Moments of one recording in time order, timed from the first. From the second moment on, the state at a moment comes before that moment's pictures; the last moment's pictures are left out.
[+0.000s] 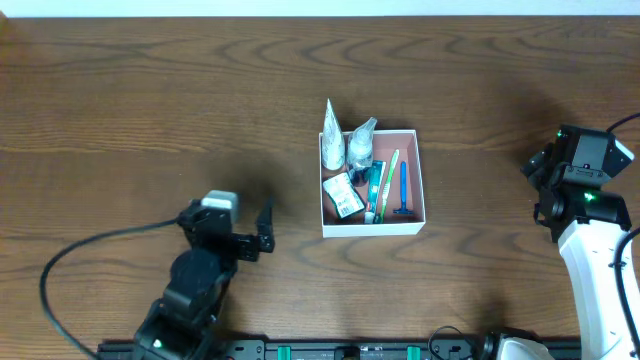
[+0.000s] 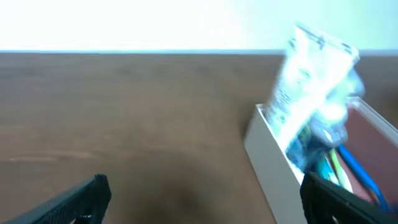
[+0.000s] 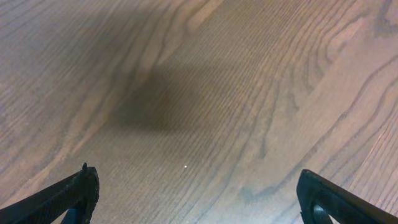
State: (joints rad) left arm -0.46 0.38 0.29 -0.18 -0.24 -0.20; right arm -0.18 1.24 0.88 -0.62 0.45 0.59
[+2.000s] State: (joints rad) left arm -0.08 0.01 0.02 -0.12 -0.06 -0.20; right arm -0.18 1.24 0.88 -0.62 0.45 0.59
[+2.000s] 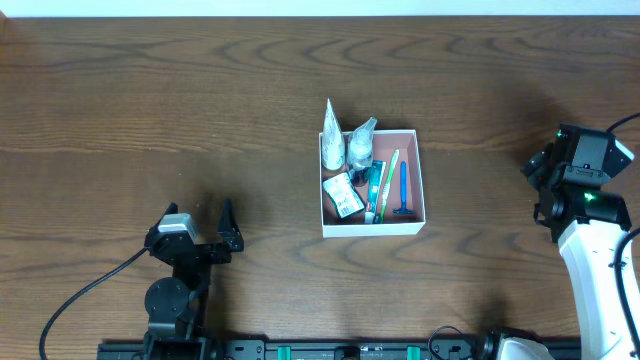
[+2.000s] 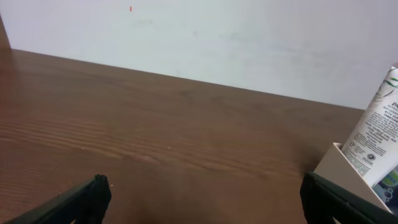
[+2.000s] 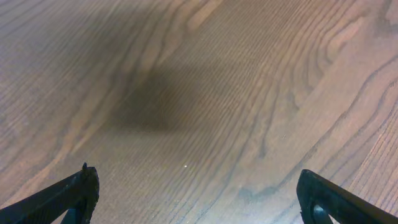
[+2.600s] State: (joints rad) left arm -0.08 0.01 0.02 -0.12 -0.06 -0.20; right arm -0.04 0.81 0.88 -0.62 0.45 0.59
